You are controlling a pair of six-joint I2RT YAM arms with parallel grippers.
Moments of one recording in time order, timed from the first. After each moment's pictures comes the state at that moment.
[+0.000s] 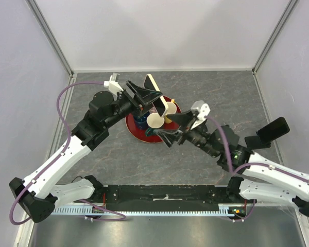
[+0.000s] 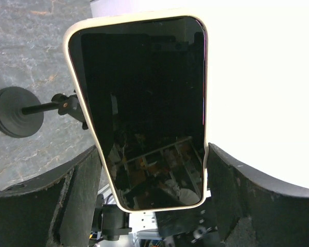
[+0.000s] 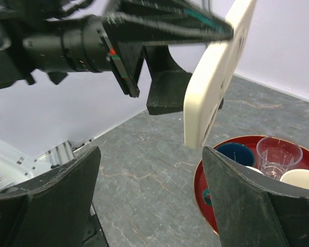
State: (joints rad) left arm -0.68 1.07 1.11 -0.12 0.12 -1.22; right arm 1.02 0.85 0.82 0.22 0.01 0.24
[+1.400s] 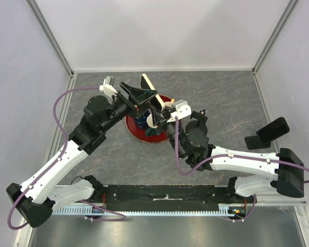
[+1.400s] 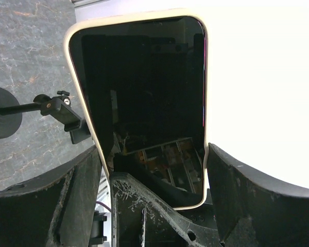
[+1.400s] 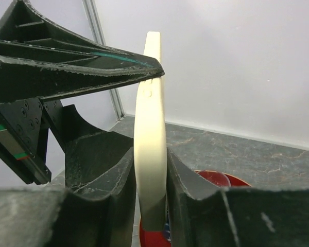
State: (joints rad) left arm -0.67 0.99 1.06 -0.07 0.08 -1.32; right arm 1.23 1.29 0.90 0.79 0.71 -0.10
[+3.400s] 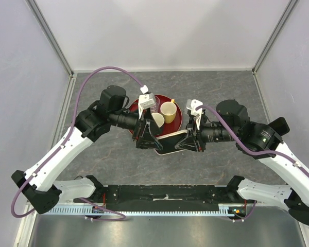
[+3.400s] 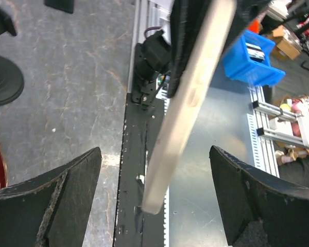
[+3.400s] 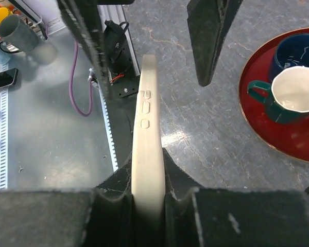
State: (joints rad) left arm -0.70 1.17 1.33 -0.66 0.90 -0.06; right arm 0.84 0.98 1.34 -0.79 -0.53 0.07
